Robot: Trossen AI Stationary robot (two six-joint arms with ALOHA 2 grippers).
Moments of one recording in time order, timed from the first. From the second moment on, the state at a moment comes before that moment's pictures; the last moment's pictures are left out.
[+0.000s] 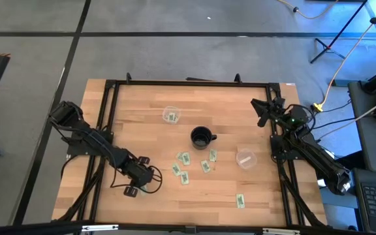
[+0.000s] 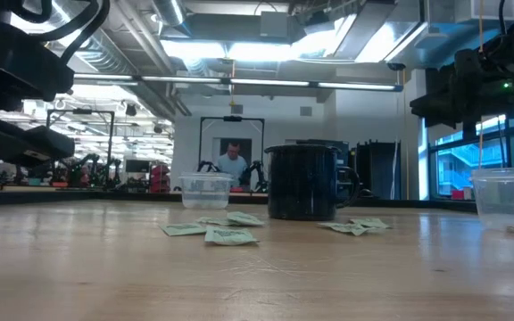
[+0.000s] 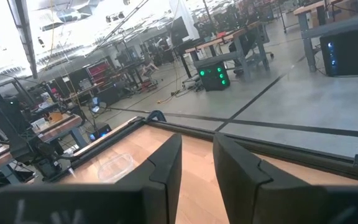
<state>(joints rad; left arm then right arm) -0.60 1.55 0.65 -0.33 0.08 -0.43 -0.89 0.01 0.01 0.06 -0.25 0.42</state>
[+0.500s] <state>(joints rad) -0.60 1.56 0.65 -0.33 0.07 -0.41 -0.89 0.01 0.01 0.06 -0.25 0.41</state>
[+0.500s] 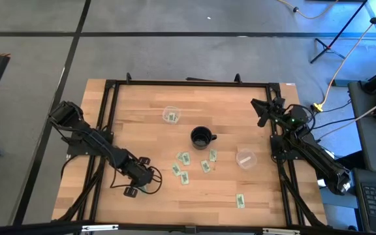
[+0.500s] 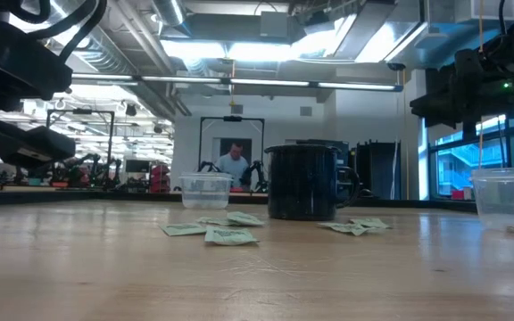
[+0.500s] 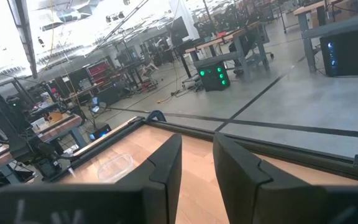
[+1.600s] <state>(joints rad) 0.05 1.32 0.81 -0.33 -0.37 0.14 -0.89 0.01 0.01 0.06 -0.25 0.38</state>
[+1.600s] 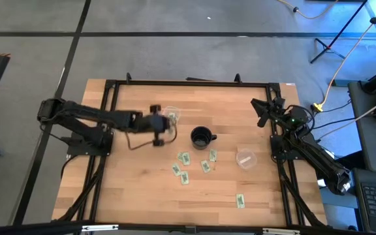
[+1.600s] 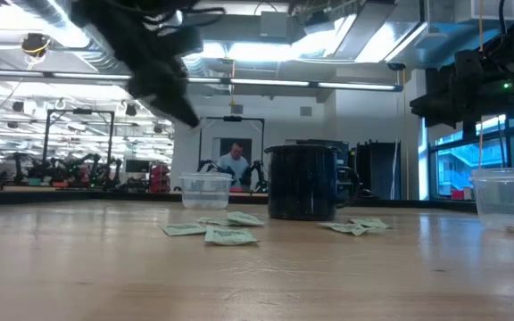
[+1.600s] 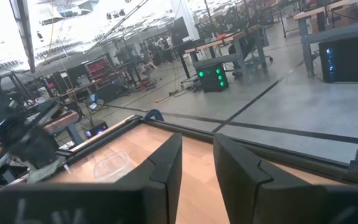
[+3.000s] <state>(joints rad) 0.27 1.50 1.00 -0.38 -0.31 0.31 -0.89 0.01 0.01 0.05 -0.23 0.36</state>
